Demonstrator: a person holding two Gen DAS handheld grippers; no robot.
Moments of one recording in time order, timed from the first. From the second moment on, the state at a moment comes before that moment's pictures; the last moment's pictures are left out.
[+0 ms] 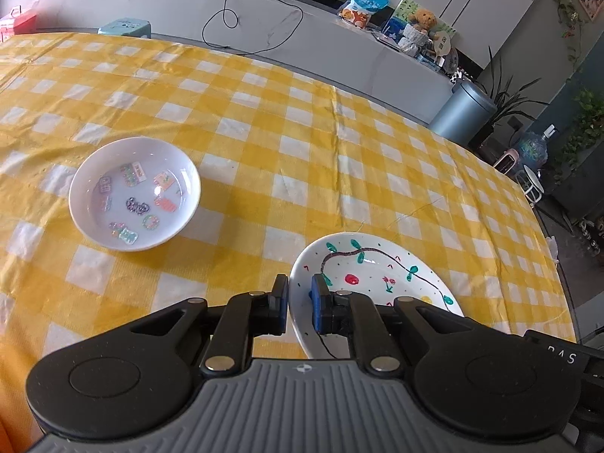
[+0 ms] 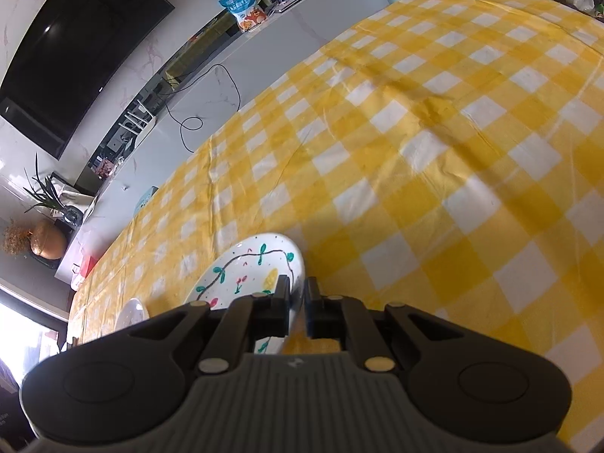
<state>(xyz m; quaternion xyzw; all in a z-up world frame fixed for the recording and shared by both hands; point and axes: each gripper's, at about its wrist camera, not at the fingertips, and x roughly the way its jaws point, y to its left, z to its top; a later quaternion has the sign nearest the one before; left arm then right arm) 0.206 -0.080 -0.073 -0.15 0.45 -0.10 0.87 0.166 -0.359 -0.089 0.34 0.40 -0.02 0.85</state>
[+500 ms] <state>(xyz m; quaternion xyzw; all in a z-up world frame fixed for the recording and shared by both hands) 0.145 -0.059 -0.038 -0.13 0.43 -0.10 0.89 0.104 -0.337 -0.075 0.35 0.41 0.00 0.84</state>
